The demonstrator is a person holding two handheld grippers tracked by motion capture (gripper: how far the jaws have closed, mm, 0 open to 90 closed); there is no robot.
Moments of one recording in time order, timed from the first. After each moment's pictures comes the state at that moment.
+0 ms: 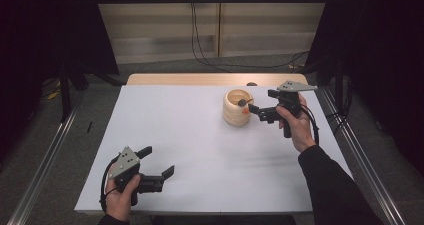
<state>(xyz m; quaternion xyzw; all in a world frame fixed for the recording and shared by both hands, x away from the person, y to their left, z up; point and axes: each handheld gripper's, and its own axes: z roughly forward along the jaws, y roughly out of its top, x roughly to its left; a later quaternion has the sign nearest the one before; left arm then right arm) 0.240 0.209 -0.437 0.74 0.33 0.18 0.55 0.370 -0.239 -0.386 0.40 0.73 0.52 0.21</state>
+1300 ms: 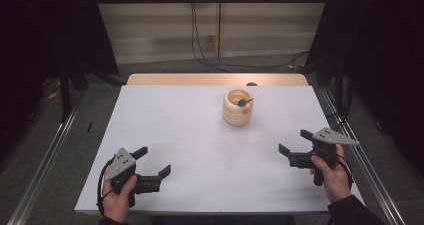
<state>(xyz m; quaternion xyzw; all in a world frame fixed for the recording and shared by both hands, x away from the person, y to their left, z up) 0.234 0.214 -0.435 0.73 0.35 0.19 0.56 0.242 -0.296 -0.428 0.46 0.70 0.49 0.25</state>
